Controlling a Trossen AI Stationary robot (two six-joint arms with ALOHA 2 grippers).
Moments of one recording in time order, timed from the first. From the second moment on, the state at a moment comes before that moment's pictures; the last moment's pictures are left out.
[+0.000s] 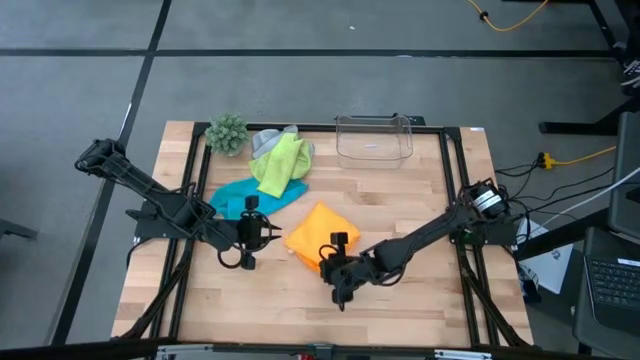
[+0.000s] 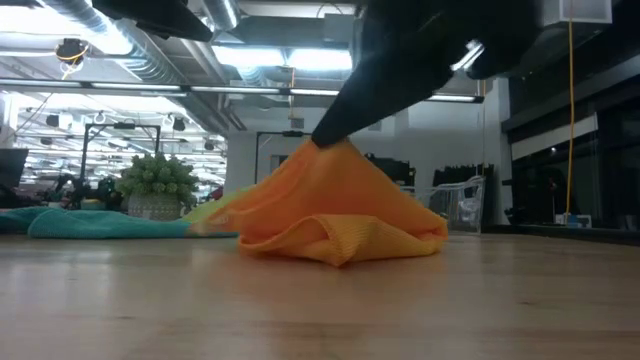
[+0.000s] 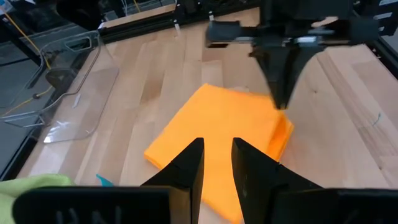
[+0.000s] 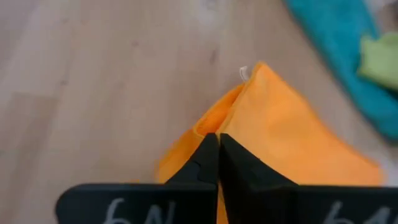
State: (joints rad) left arm -0.51 1.08 0.73 -0.24 -0.58 -0.09; right arm 0.46 1.94 1.31 -0.26 0.44 0.15
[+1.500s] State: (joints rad) left arm -0.51 1.08 0.73 -0.24 -0.58 -0.10; right arm 0.42 2.06 1.02 0.30 0.48 0.44
